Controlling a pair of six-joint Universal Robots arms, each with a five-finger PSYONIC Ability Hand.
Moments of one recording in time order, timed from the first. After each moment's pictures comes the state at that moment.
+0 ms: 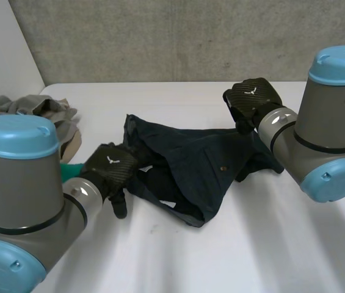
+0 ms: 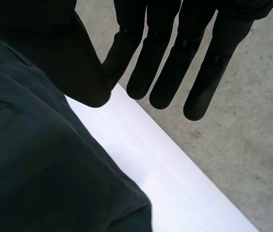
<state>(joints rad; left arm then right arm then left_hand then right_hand) 4.14 -1.88 -1.60 3.05 -1.61 3.50 2.05 -1.04 1.13 0.08 1.50 2.73 0.21 0.21 0.21 0.20 0.05 1.15 1.18 1.17 1.18 1.00</state>
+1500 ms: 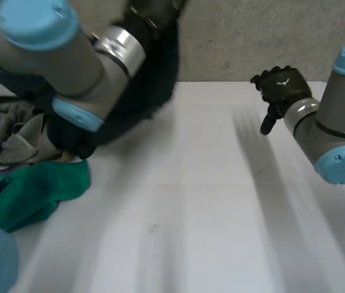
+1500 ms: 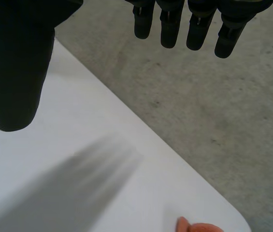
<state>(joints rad) 4.13 -2.42 -0.40 3.22 -1.30 3.46 1.91 -0.98 1.06 0.05 1.55 2.73 1.16 1.19 1.19 1.20 0.96 0.22 0.20 0.21 0.21 0.05</state>
